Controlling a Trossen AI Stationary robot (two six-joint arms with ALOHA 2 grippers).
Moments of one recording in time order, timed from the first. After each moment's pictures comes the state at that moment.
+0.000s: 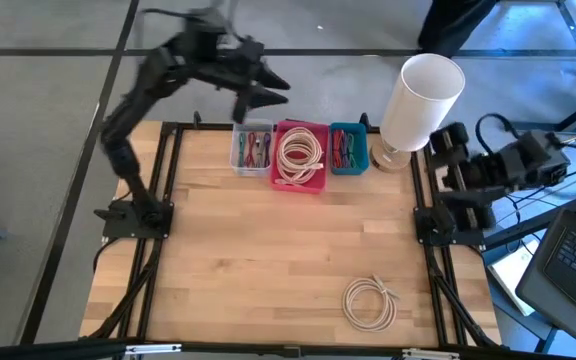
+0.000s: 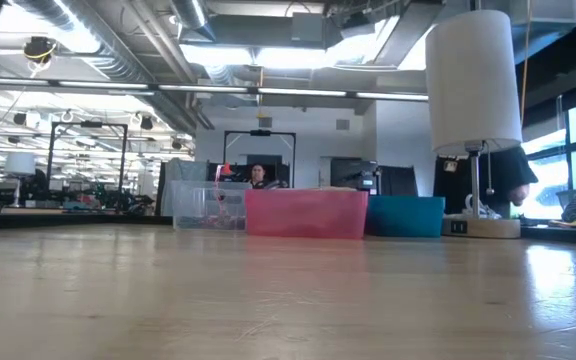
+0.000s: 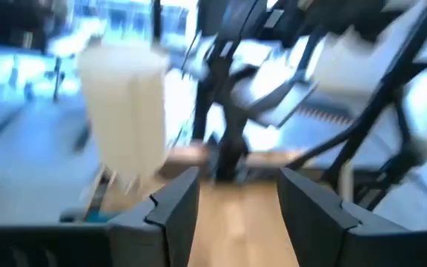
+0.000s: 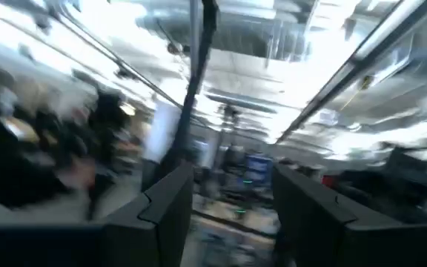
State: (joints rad) left arm 0.57 1.74 2.35 -0.95 0.65 0.07; right arm 0.40 0.77 1.16 0.05 0.06 -0.22
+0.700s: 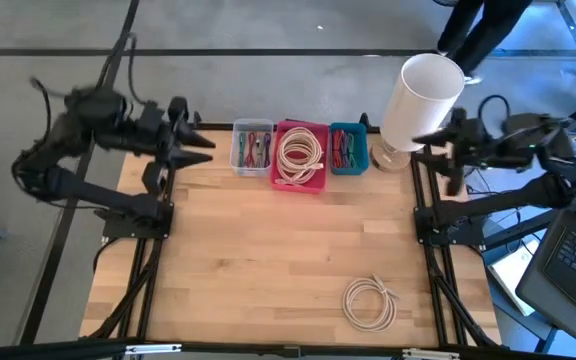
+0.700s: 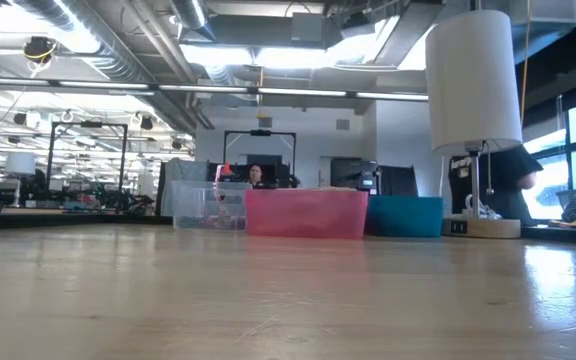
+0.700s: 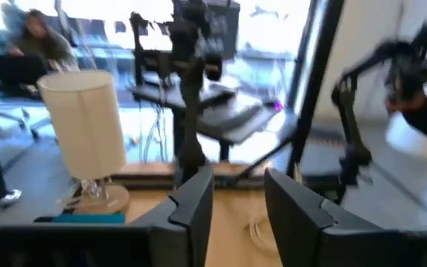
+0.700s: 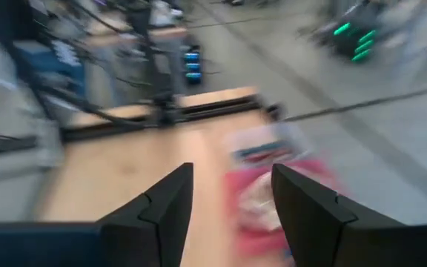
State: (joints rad) left arm 0.13 1.02 1.68 -0.76 0.21 -0.05; right arm 0.06 0.77 1.45 -0.98 0.27 0.09
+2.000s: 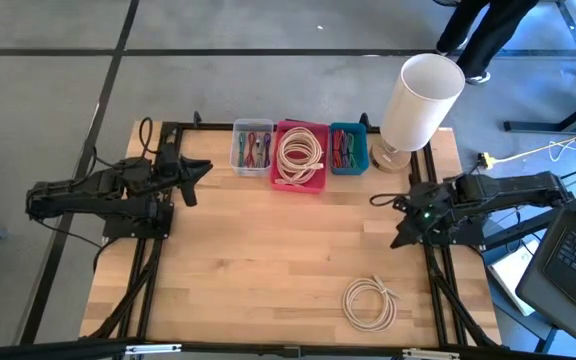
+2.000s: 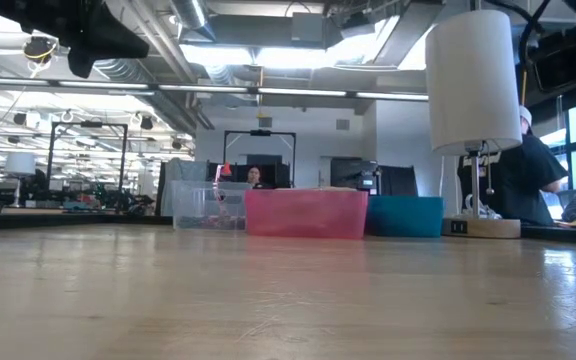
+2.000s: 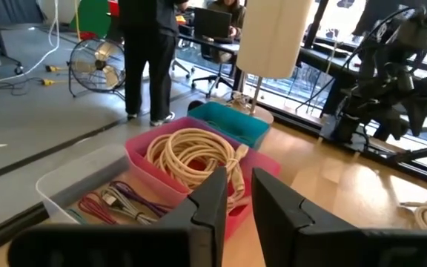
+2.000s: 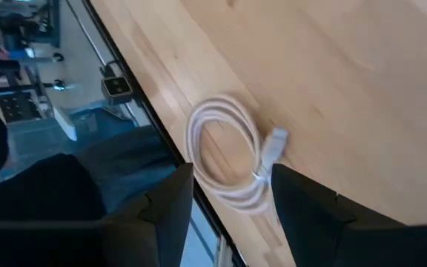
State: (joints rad) left arm 0.09 0.33 0.50 -0.34 -0.41 -0.28; right arm 0.14 0.55 0.55 -0.85 -0.44 1.15
